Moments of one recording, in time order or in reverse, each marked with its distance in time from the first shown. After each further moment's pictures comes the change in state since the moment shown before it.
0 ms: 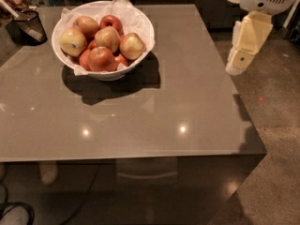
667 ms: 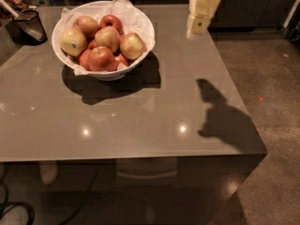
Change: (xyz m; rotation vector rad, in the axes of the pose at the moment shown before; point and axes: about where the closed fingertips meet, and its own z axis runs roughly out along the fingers) arm -0.088 -0.054 0.001 0.029 -0.045 -0.134
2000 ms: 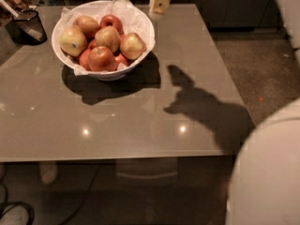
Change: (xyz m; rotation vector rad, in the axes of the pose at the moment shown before) arm -0.080 -0.064 0.020 0.088 -0.177 -0.065
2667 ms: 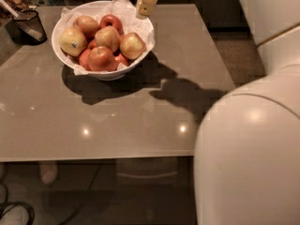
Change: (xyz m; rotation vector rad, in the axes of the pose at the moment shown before) arm -0.019 -0.013 0.042 -0.052 -0.032 -0.026
